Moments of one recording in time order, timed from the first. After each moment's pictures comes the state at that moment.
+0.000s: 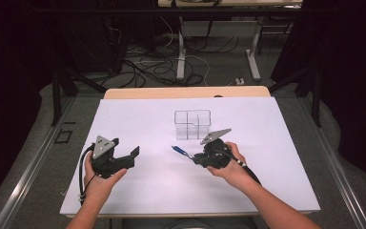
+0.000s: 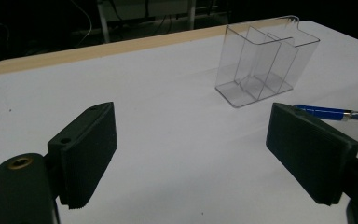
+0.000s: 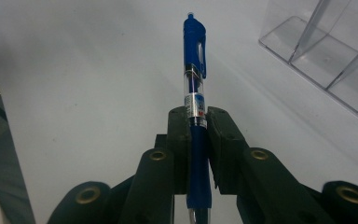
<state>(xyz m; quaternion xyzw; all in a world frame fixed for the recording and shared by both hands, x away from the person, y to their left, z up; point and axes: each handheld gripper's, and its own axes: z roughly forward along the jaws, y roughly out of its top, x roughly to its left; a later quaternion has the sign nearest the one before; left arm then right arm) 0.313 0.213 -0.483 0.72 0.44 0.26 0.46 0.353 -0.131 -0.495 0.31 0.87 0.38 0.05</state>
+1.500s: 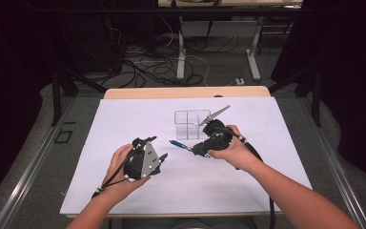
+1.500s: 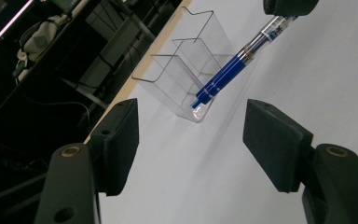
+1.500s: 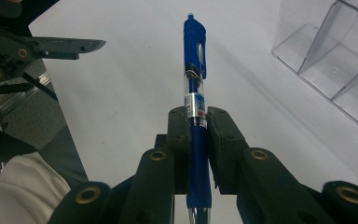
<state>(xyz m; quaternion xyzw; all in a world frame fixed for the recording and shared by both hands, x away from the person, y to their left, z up) 0.298 0.124 -0.461 0.85 0.13 0.39 0.33 0.378 -0.128 -0.442 0.33 0.87 0.36 -0.03</state>
